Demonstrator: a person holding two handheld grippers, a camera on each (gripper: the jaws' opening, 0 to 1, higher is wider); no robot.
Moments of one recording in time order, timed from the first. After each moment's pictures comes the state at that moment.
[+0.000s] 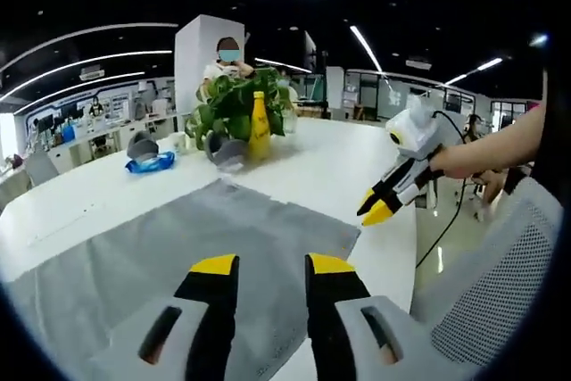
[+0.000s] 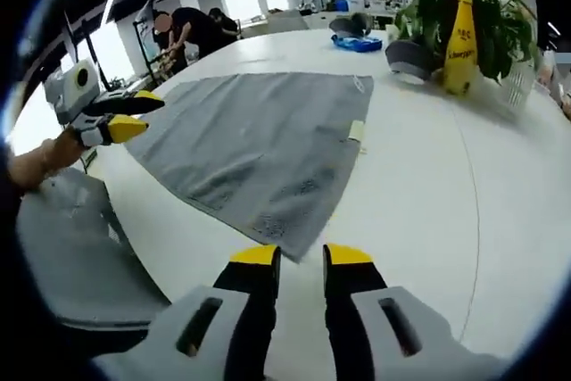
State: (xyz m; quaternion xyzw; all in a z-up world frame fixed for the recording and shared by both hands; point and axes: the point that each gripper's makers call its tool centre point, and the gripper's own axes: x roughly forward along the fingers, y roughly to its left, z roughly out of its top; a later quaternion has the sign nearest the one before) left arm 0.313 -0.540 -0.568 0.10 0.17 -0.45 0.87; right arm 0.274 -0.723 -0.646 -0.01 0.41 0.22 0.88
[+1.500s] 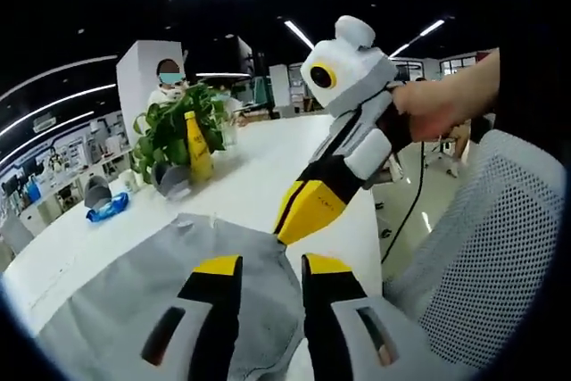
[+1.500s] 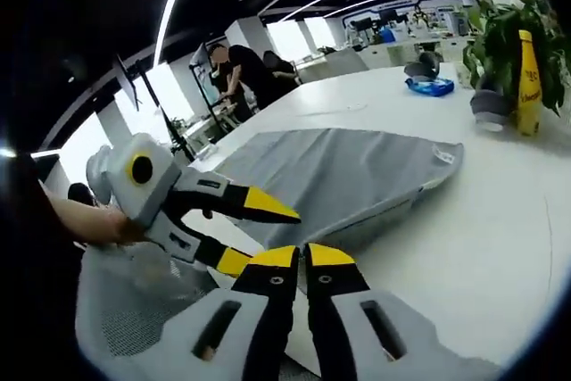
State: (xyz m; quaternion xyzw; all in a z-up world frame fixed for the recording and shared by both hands) left arm 0.261 -0.595 -0.551 0.18 0.08 -0.56 0.80; right arm 0.263 -0.594 -0.549 0.10 0.31 0.37 0.87
